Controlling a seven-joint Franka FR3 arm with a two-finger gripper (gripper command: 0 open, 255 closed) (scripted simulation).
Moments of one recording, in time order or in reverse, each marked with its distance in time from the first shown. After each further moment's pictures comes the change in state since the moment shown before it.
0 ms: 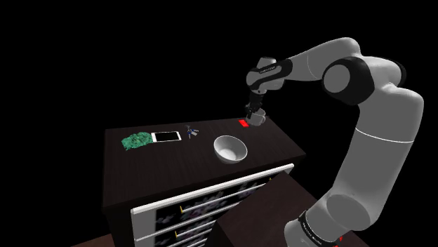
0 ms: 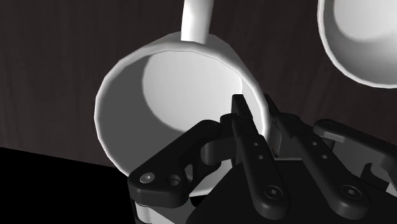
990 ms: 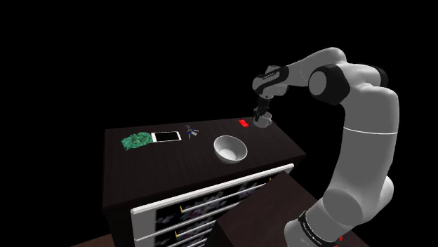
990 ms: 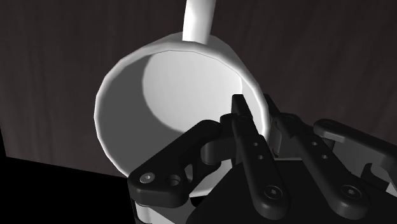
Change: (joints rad) arm -0.136 0.161 -0.012 0.118 0.064 0.043 -0.166
